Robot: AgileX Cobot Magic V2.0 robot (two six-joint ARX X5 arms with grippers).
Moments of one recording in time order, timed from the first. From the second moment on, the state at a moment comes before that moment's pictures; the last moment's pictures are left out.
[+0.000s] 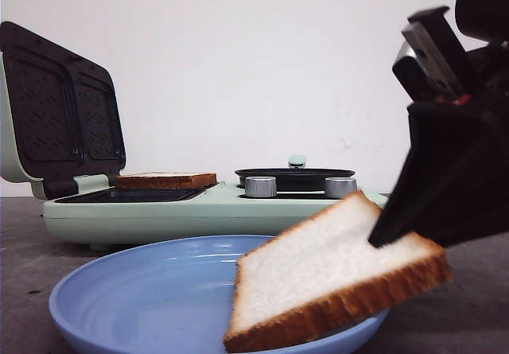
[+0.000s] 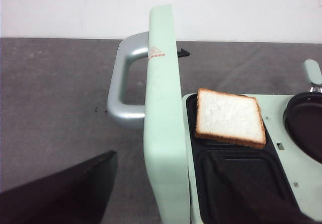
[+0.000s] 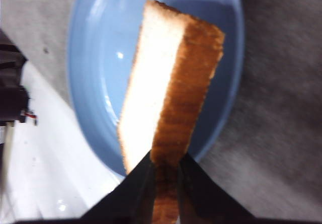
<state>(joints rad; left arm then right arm) -0.16 0.78 0.92 -0.49 -0.08 -0.08 0.52 1.18 0.51 -0.30 -0.71 0.44</state>
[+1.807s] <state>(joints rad) -0.16 0.78 0.92 -0.43 -0.08 -0.10 0.68 1.93 1.51 -0.27 -0.63 0.57</state>
